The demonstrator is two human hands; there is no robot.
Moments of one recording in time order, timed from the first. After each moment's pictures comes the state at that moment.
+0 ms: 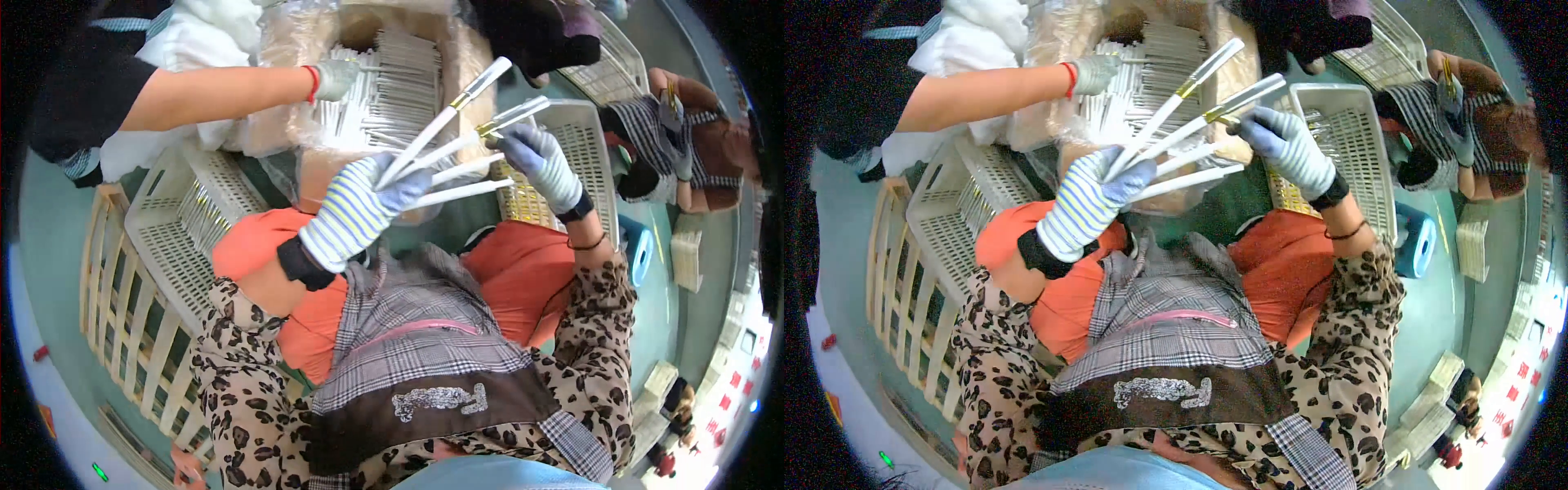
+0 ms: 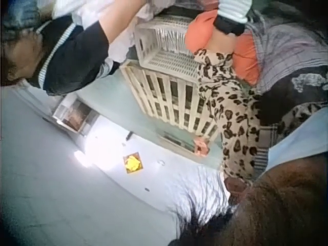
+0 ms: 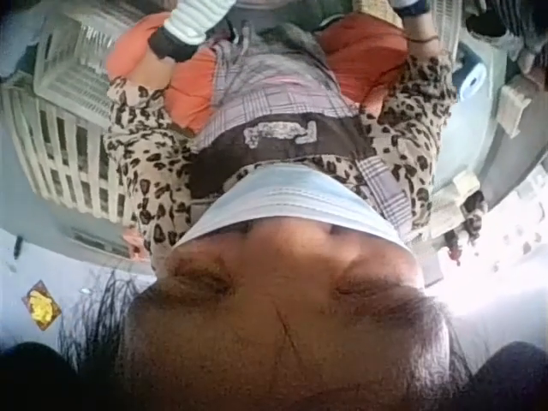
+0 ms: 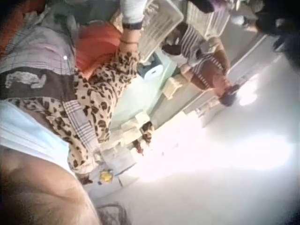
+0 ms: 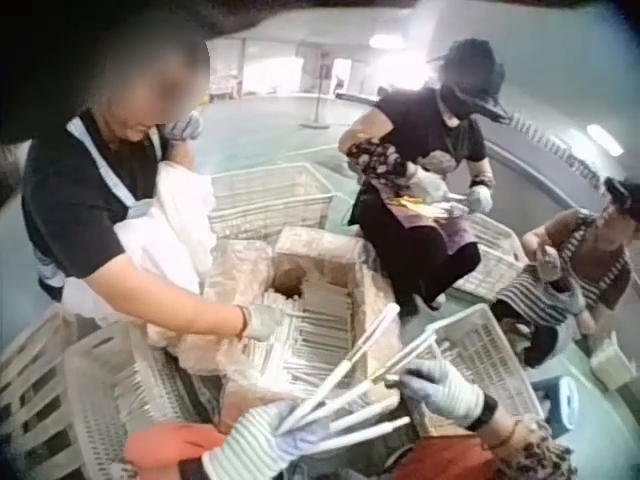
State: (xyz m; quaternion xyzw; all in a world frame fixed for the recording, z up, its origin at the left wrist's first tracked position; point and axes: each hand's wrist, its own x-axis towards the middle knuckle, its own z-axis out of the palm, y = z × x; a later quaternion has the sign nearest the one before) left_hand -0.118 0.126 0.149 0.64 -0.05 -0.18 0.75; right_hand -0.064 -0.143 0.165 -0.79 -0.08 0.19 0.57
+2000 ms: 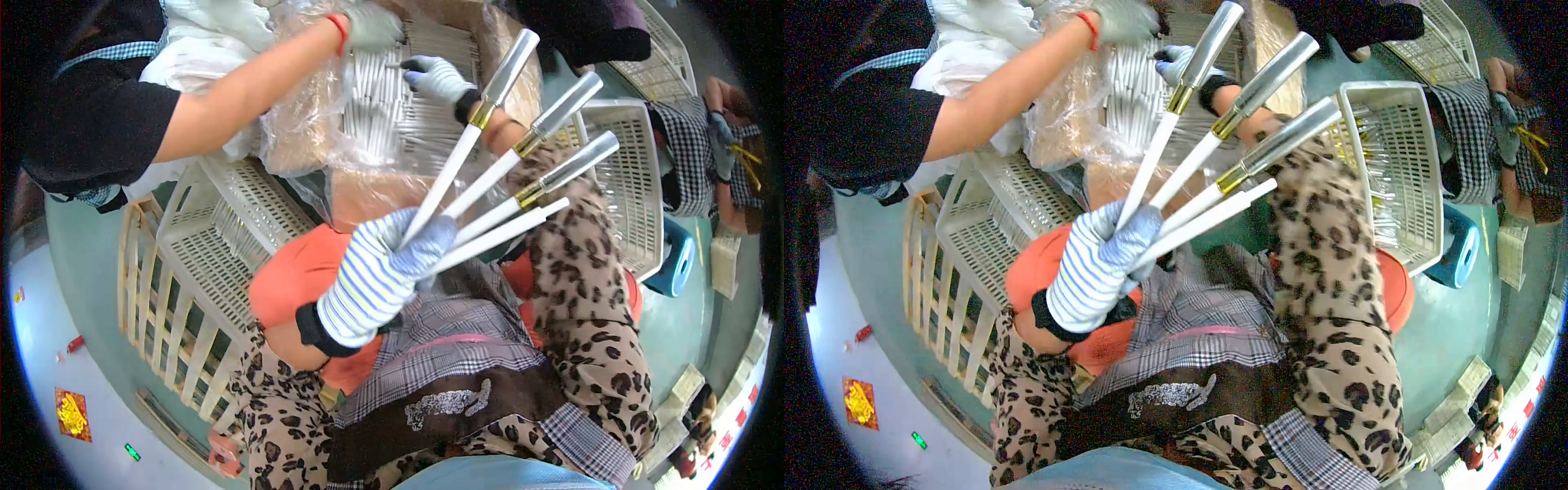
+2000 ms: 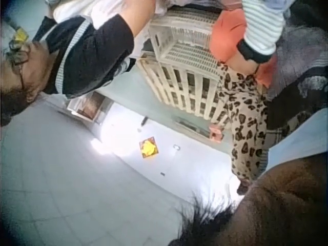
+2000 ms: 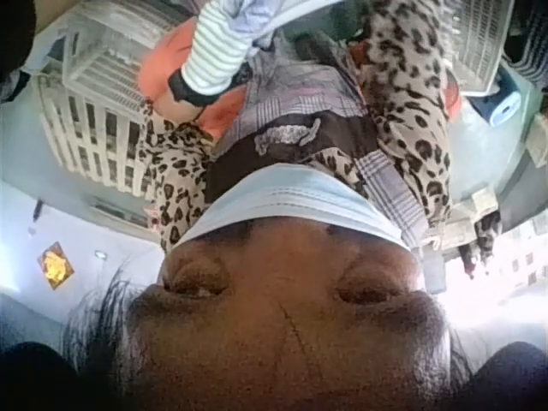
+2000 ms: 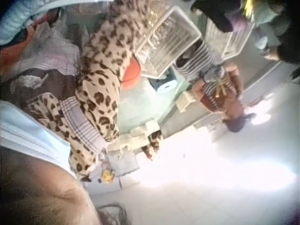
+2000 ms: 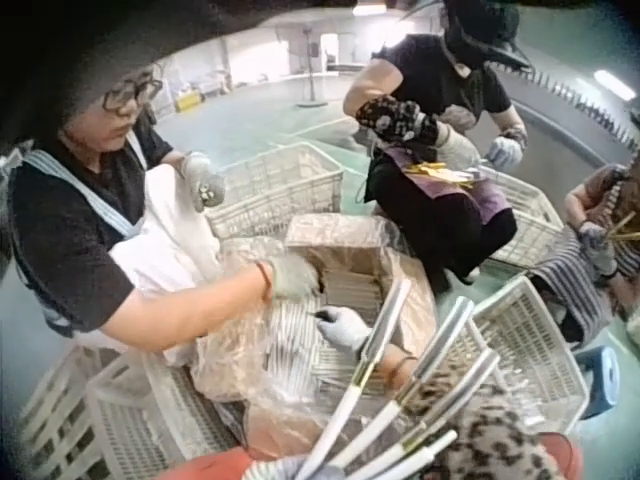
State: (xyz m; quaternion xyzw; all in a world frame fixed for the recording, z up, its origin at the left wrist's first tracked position) left_hand -0.138 0.122 0.226 0.57 0.14 -0.32 0.74; right_hand 0.121 -0.006 0.000 -0.87 -0.15 0.07 0.46
